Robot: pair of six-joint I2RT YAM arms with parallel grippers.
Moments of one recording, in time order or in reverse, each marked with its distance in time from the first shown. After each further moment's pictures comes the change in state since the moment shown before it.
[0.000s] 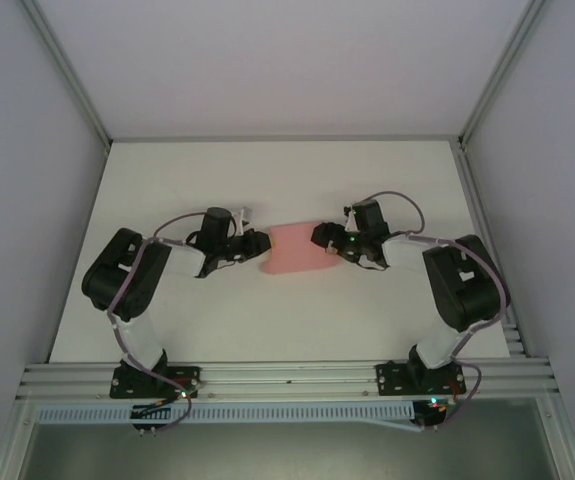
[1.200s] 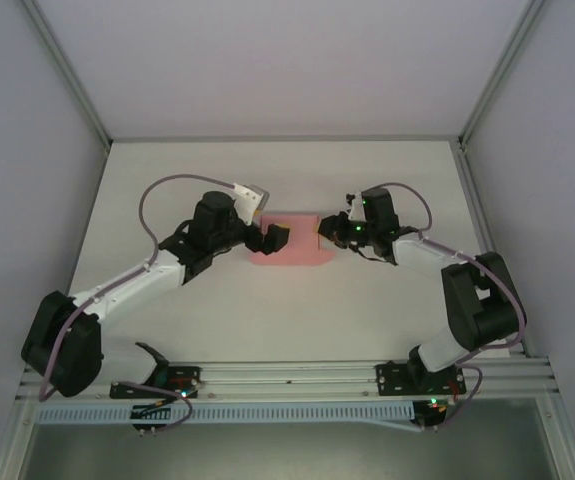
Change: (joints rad) left arm -0.176 -0.486 0.152 -0.456 -0.356 0.674; right arm -0.021 -0.155 0.037 -0.055 -0.173 0.088
